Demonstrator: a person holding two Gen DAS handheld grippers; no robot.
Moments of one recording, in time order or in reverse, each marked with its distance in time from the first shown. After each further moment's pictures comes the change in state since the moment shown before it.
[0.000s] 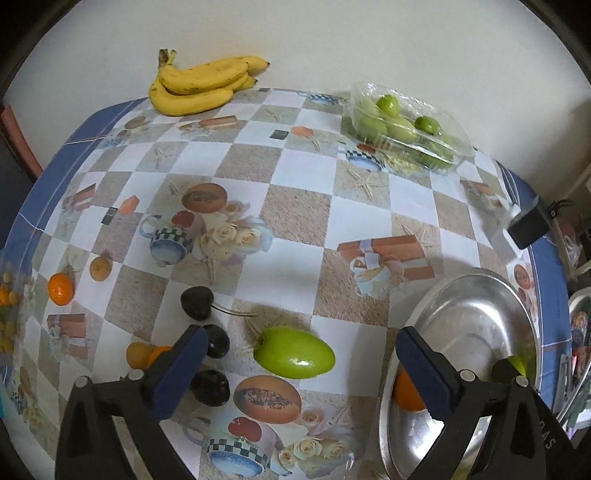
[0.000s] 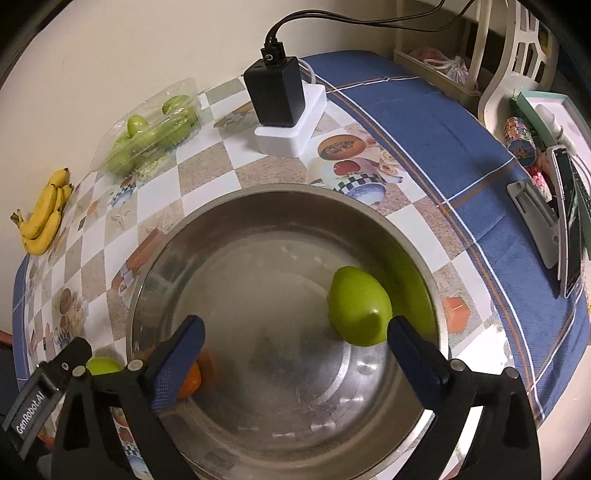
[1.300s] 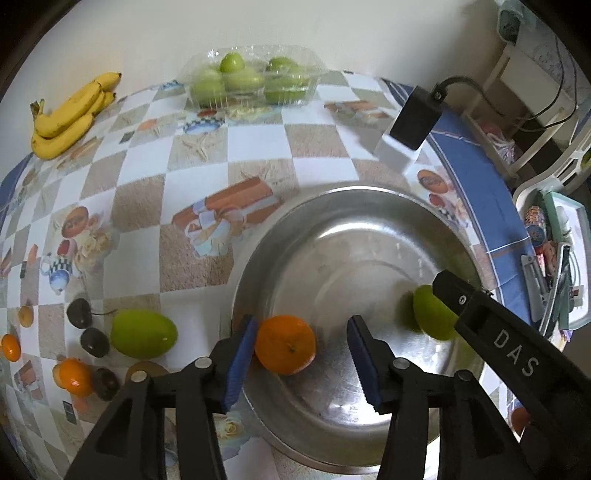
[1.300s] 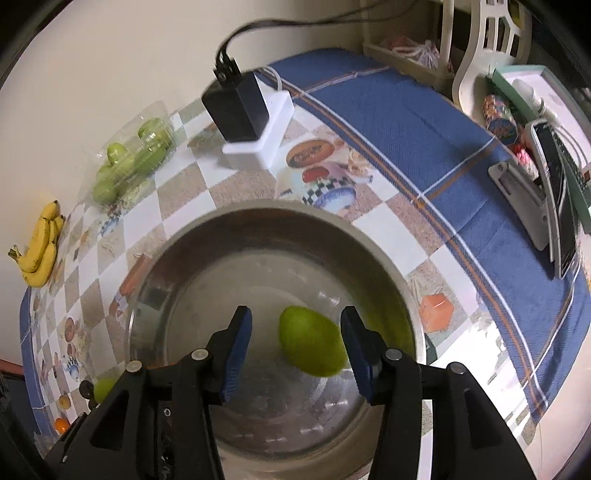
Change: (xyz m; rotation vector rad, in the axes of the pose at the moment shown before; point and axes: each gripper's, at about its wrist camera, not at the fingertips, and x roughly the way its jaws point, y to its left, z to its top) left arm 0.002 -0.101 -0.030 0.328 0.118 -0.202; right arm -0.011 -0.022 0.006 0.109 -0.036 -0.002
